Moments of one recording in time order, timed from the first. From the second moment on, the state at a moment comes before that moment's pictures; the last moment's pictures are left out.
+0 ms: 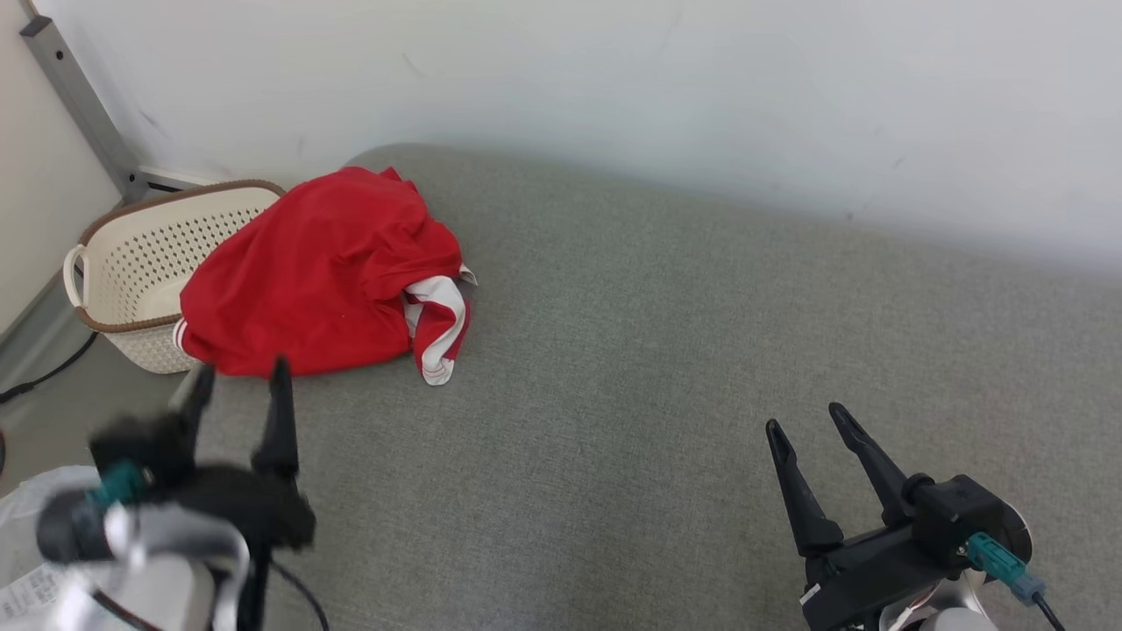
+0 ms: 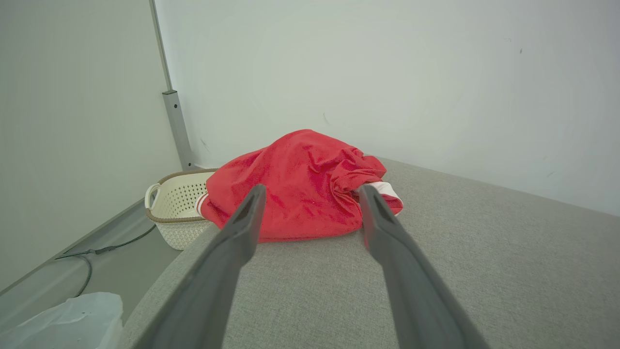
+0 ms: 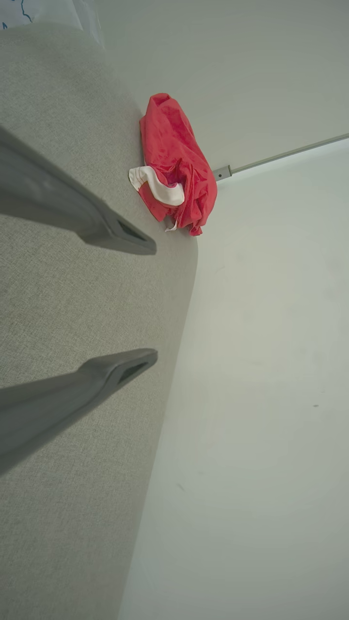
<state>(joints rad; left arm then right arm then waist) -0.25 0.19 -0.23 0.29 -0.28 0.09 -0.11 -0.05 -0.06 0.09 0.18 0.18 0.13 -0.19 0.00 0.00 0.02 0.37</state>
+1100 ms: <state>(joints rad) -0.81 0.33 -0.14 0.82 -0.58 -0.11 0.32 -0.16 -0.13 0.11 0.07 0.19 0.13 -0.18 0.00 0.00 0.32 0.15</state>
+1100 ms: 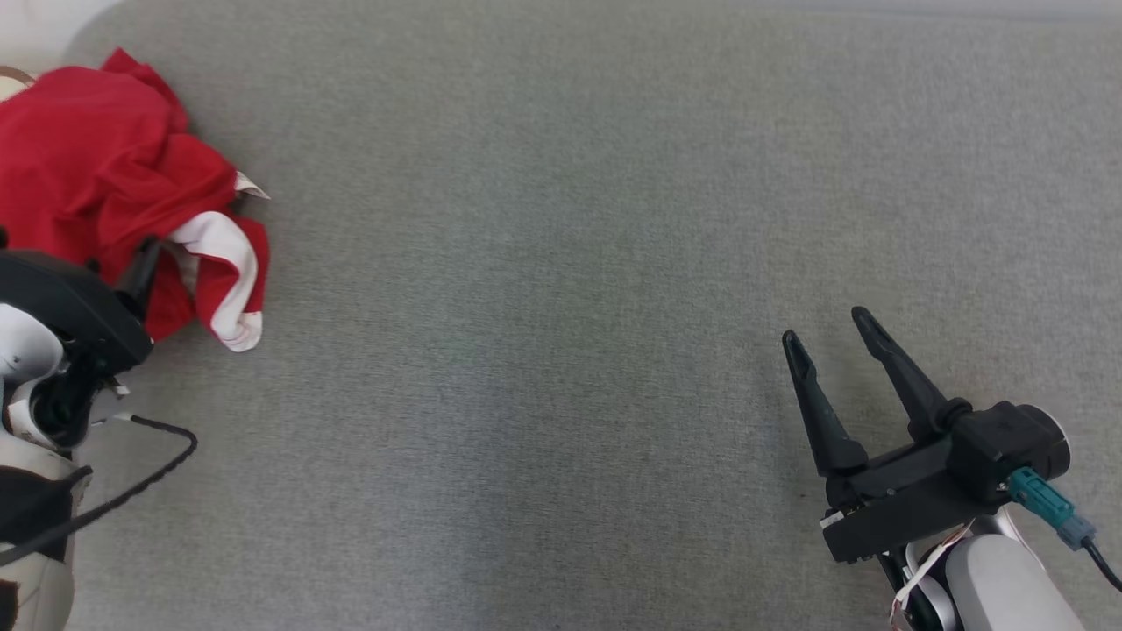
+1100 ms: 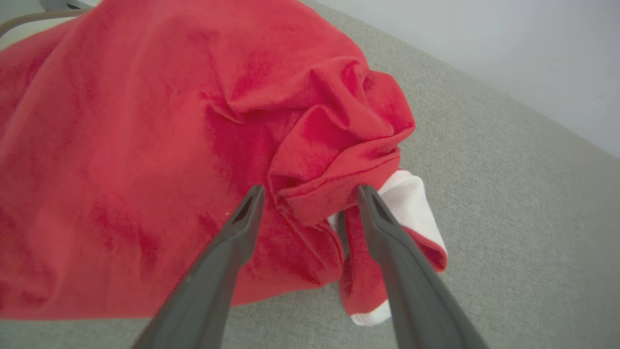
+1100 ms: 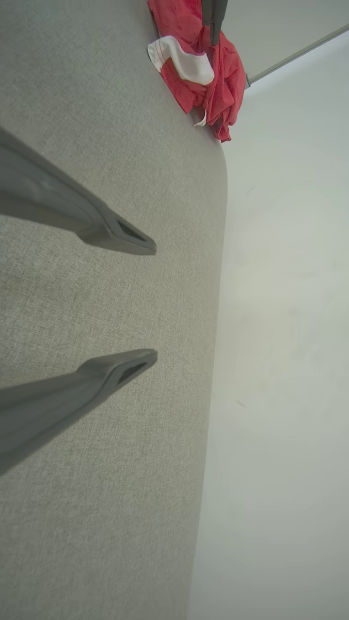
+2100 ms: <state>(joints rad) -1.01 0.46 -0.20 0.62 -0.38 0.08 -0.07 -0.15 -0.11 0.07 0.07 0.19 0.13 -0.18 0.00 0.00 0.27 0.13</state>
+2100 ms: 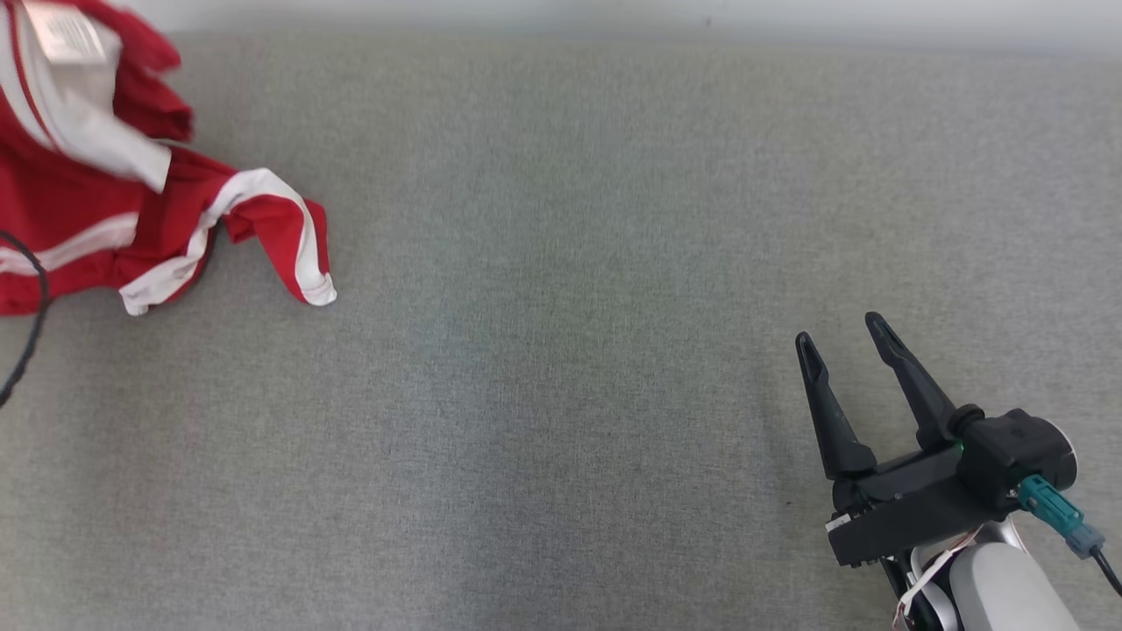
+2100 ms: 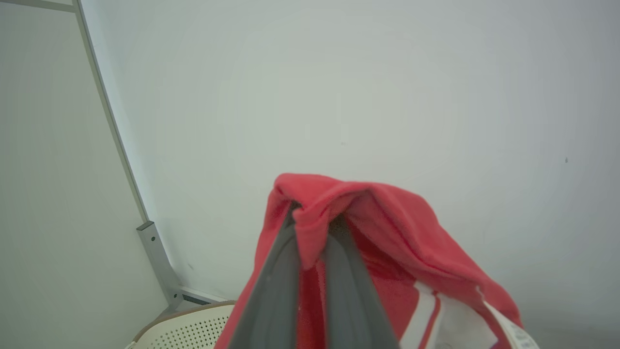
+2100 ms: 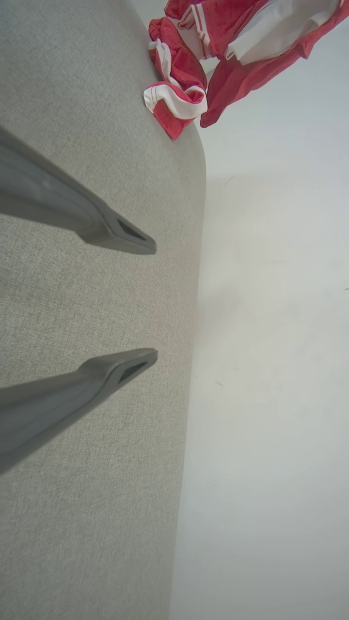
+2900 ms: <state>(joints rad) -0.60 0.33 -0.44 -0.08 -0.33 0.20 0.05 -0.12 -0.06 0.01 0.09 0.19 0.13 -0.22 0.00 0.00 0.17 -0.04</state>
